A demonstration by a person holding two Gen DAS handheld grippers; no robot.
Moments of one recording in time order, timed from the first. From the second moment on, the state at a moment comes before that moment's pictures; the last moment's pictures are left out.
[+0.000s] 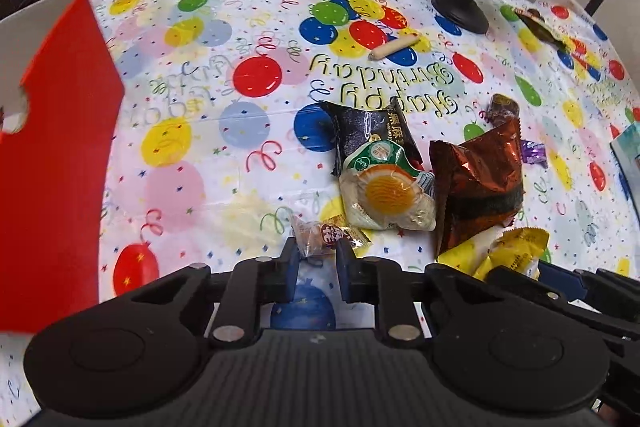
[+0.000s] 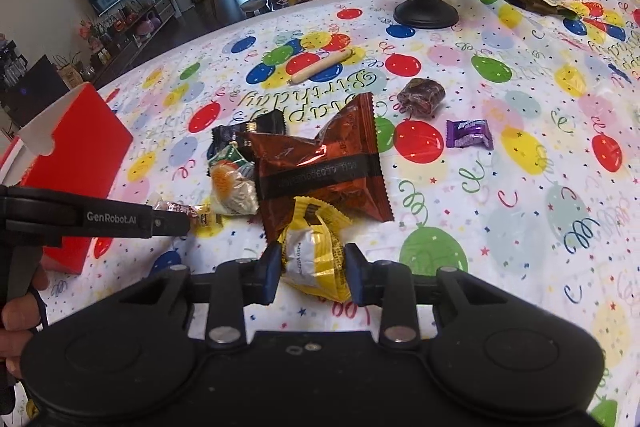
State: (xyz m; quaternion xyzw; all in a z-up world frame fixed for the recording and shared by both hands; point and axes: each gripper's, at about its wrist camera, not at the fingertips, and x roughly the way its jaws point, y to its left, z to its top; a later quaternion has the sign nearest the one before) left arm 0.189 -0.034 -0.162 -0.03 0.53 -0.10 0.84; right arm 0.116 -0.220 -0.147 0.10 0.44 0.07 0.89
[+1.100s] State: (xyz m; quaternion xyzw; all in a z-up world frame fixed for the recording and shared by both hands) left arm 0.096 0.064 -0.048 -0.08 0.42 -0.05 0.90; right arm 0.076 -0.142 -0.049 0.06 0.34 0.14 0.93
